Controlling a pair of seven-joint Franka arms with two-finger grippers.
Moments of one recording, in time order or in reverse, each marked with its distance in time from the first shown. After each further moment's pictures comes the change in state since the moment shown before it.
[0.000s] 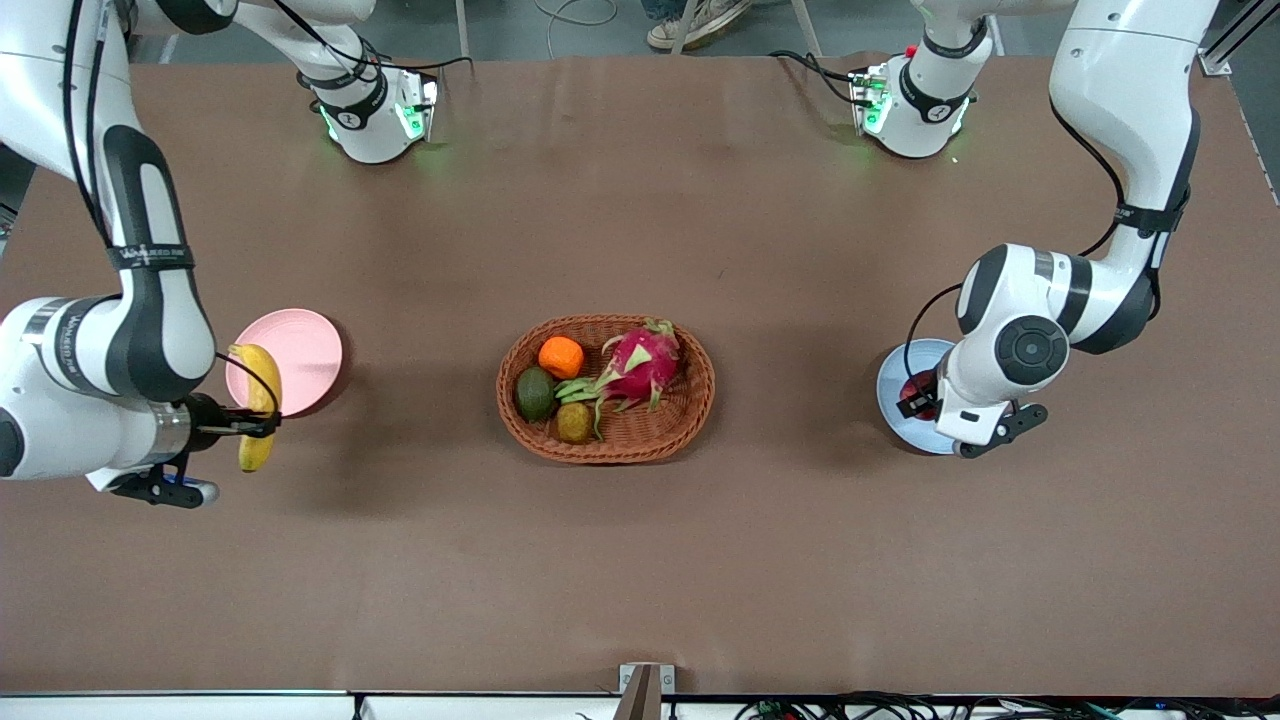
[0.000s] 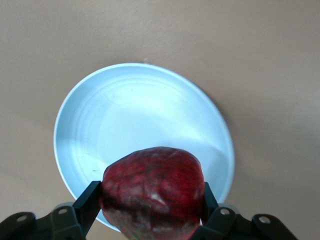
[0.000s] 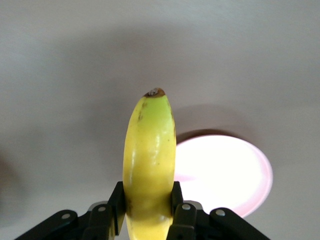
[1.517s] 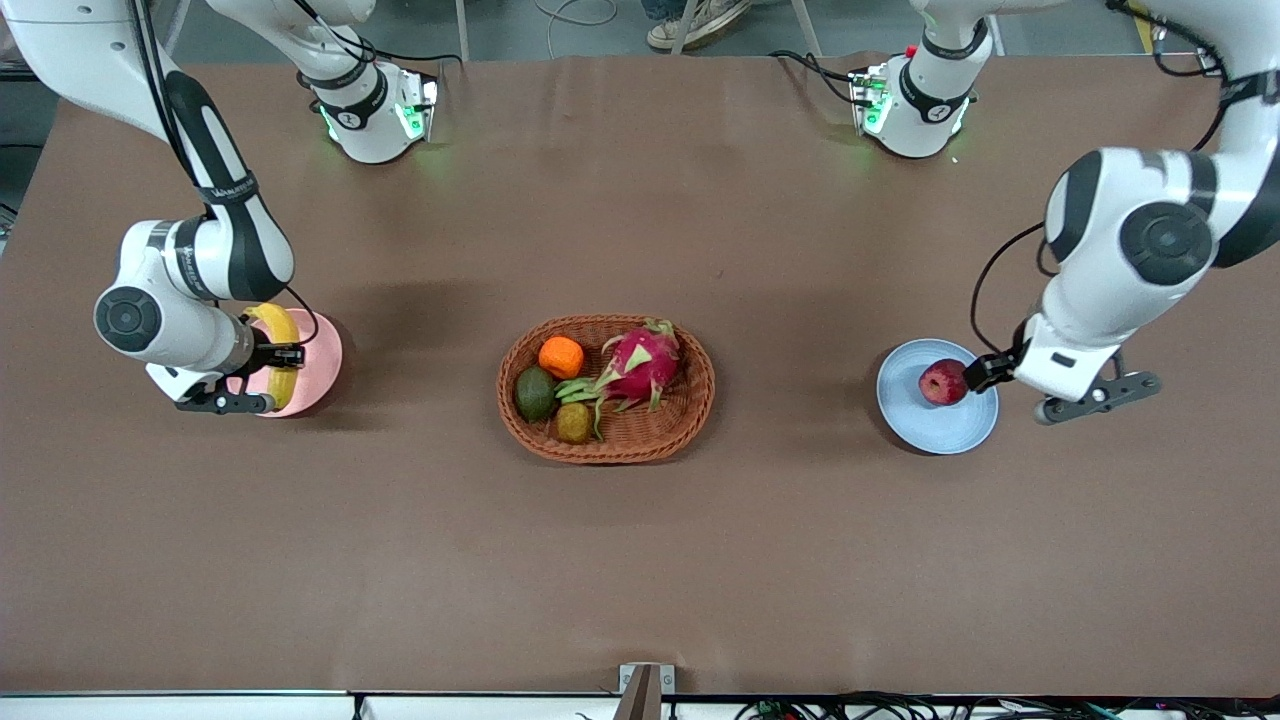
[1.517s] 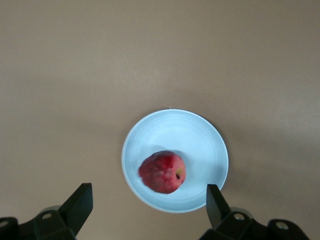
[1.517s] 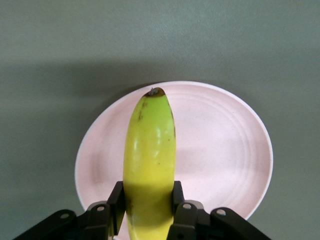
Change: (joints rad) left arm 0.058 -0.295 -0.022 0.060 0.000 -0.160 0.316; right arm -0.013 -0.252 0.013 -0.692 -0.179 0.569 -0.011
